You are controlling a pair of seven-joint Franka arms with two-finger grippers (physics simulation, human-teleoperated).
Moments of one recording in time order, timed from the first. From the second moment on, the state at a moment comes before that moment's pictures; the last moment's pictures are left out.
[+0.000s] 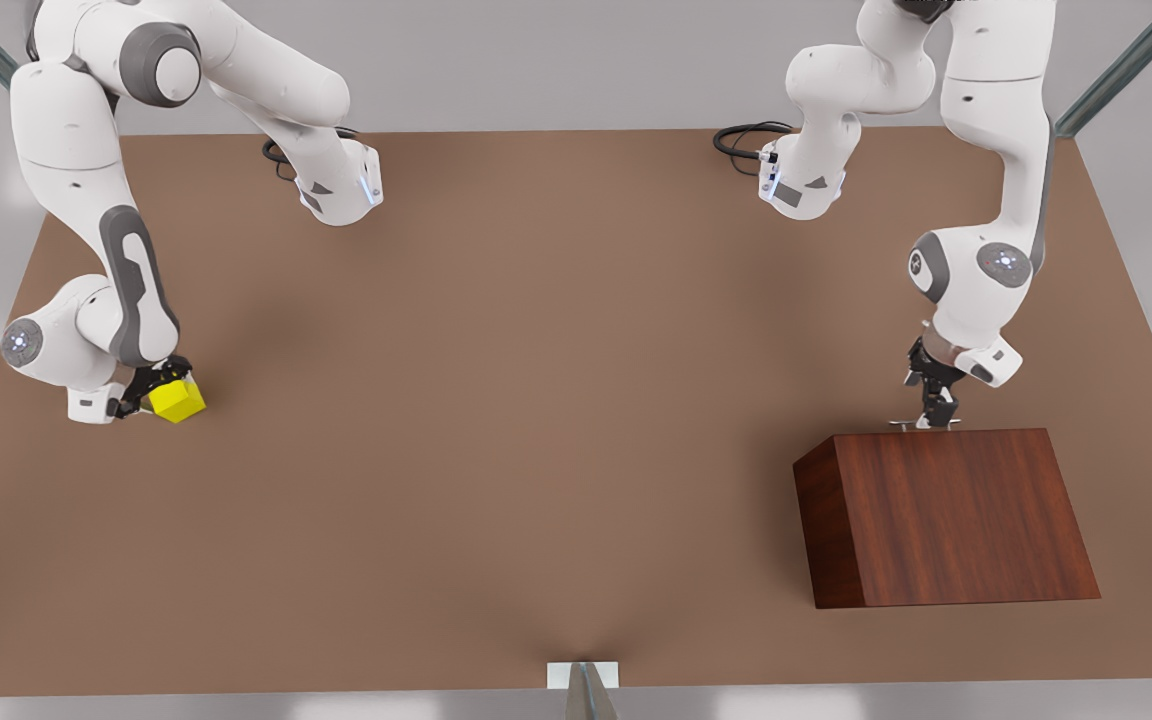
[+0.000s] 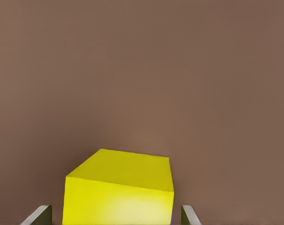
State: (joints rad) left arm -0.10 0.11 0.21 -2.40 0.00 2.81 -1.36; right arm -0.33 0.43 -0.14 -2.12 0.07 2.44 -1.19
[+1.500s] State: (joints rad) left arm -0.12 -0.05 0.27 -2.56 -0.02 2.70 -1.39; right arm 0.88 0.78 0.06 -1.52 0.06 2.50 0.34
